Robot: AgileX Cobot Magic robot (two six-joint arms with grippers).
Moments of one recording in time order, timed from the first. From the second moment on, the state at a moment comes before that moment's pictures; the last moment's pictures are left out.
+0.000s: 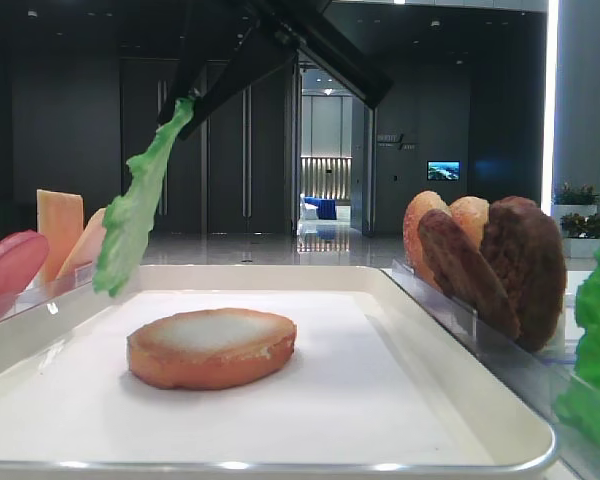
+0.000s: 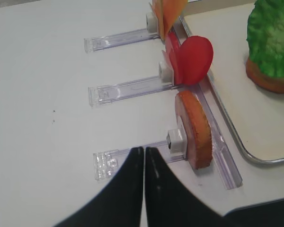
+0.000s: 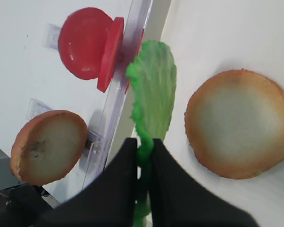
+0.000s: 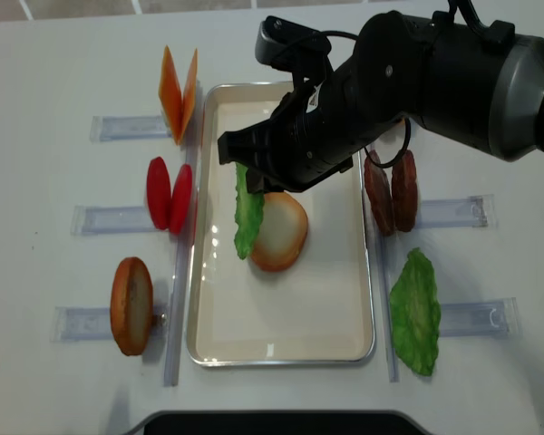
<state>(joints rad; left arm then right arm) -0.02 -0.01 -0.47 -0.05 1.11 0.18 0.76 1.75 -1.27 0.61 0.63 0.08</state>
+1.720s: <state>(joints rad) -0.02 -0.01 -0.47 -0.05 1.11 0.18 0.64 1.72 -1.31 0.38 0.84 0.10</state>
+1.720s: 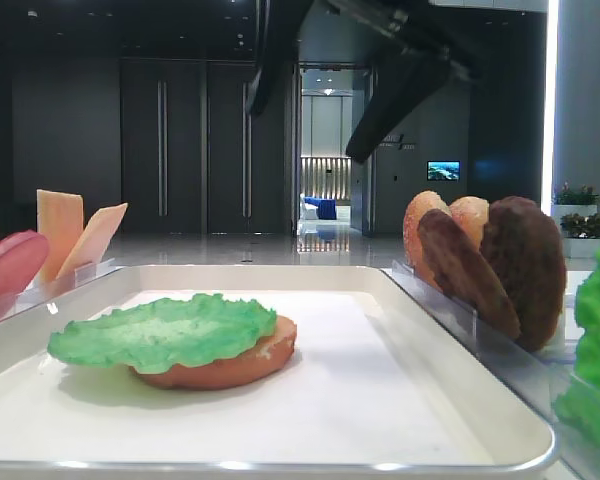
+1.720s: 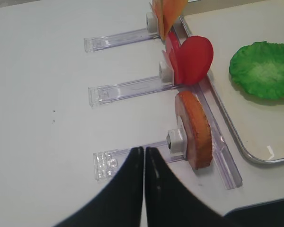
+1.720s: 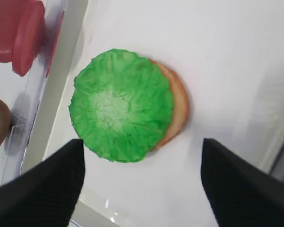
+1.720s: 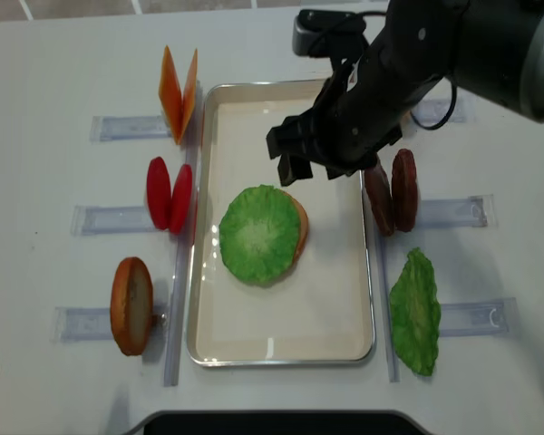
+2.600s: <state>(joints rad) -0.02 -0.01 -0.47 -0.05 1.11 0.18 0.12 1.66 -1.45 -0.04 1.21 0.17</state>
